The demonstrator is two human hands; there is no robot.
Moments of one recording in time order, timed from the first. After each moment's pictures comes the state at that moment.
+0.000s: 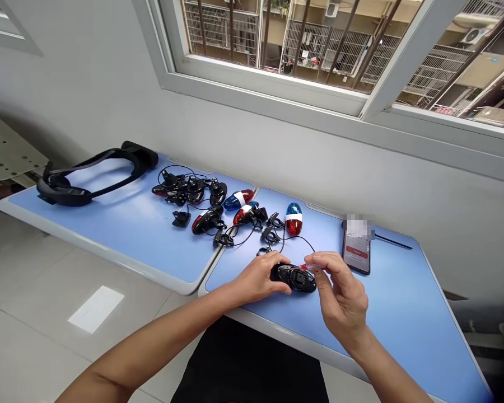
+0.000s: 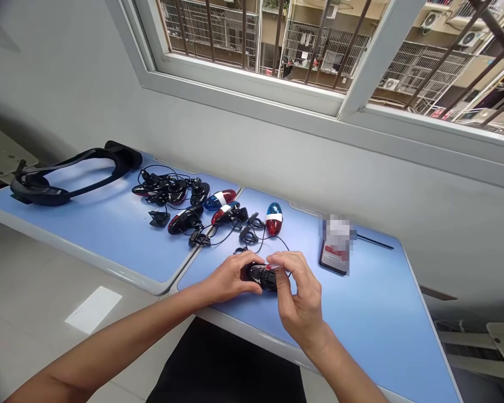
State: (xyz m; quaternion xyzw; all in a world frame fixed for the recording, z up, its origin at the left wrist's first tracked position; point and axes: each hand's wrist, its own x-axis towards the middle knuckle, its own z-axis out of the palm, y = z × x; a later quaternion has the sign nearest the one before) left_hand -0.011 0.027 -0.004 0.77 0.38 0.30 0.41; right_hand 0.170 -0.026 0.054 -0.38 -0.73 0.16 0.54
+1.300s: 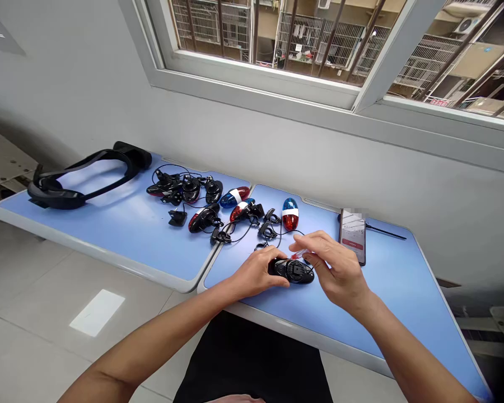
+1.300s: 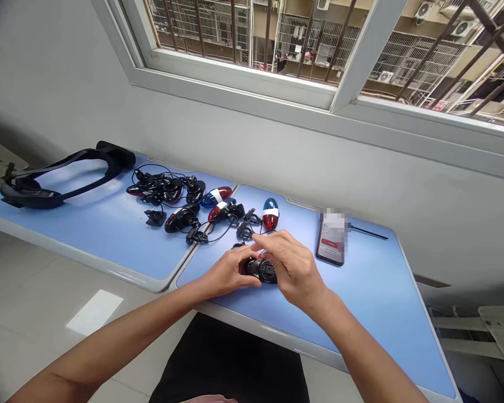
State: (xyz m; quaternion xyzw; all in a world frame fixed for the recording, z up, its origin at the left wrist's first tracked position) left_hand -0.010 0.026 -0.005 0.78 0.38 0.31 0.40; right_hand 0.174 -0.002 0.091 -0.30 -0.83 0.14 0.44
